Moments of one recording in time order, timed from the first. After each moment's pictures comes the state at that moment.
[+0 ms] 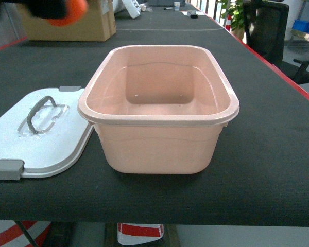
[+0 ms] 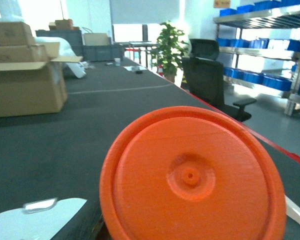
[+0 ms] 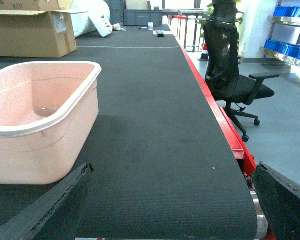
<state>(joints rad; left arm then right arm) -0.36 1.45 0.63 0.96 -0.06 0.03 0.00 0.00 0.01 0.00 0.00 0.00</state>
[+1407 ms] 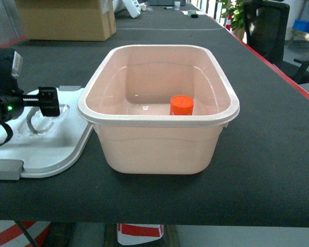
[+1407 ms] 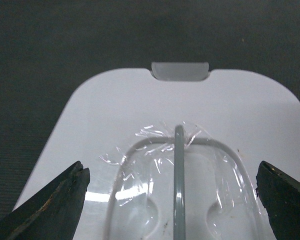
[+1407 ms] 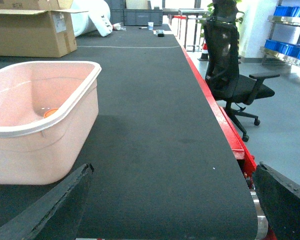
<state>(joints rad) 0.07 2.27 1.16 0.82 0.00 0.05 0.00 0.00 0.01 -0.01 0.00 0.00</state>
